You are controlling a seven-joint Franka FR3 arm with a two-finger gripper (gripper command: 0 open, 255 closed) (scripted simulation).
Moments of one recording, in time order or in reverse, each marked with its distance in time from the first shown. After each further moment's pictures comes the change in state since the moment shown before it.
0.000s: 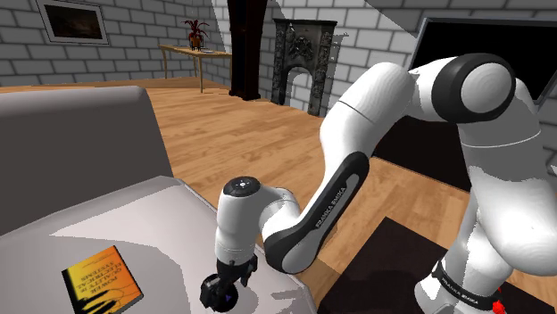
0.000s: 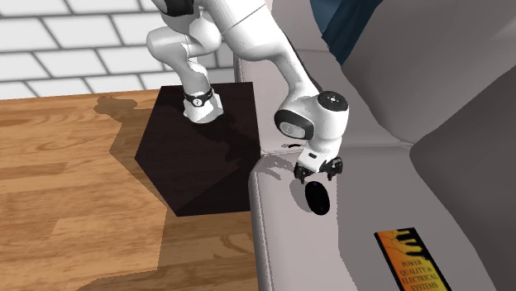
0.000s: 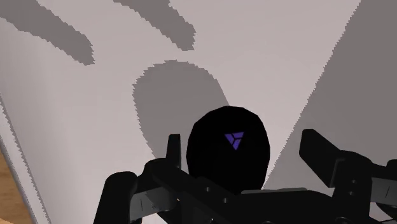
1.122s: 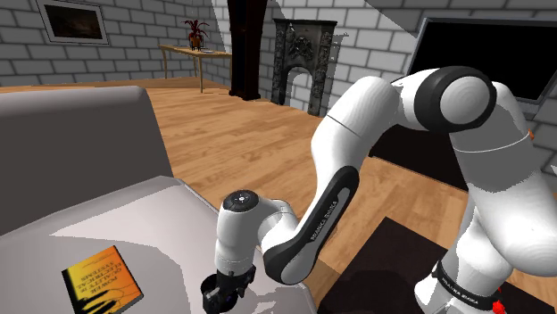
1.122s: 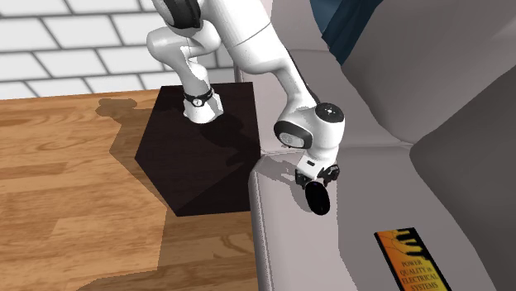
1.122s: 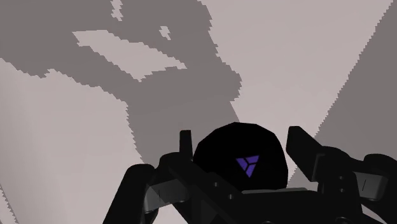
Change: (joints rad) arm 0.041 0.078 -0.049 0.026 -0.045 0.055 0.031
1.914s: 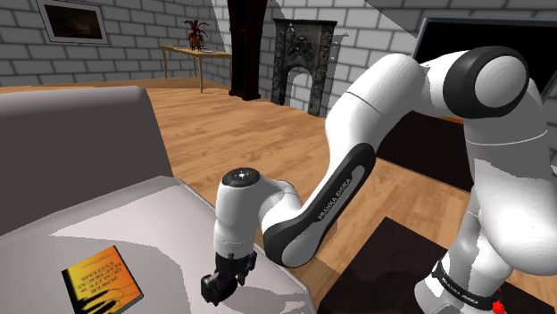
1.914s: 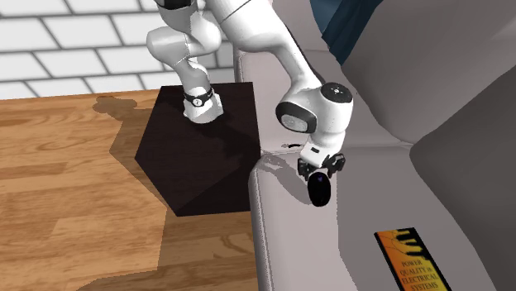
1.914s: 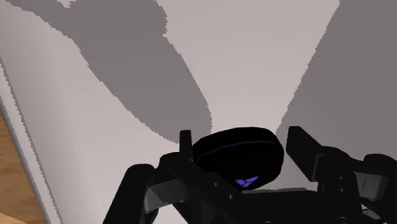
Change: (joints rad) arm -0.062 -0.123 0.081 -0.029 0.076 -0.096 -0.047
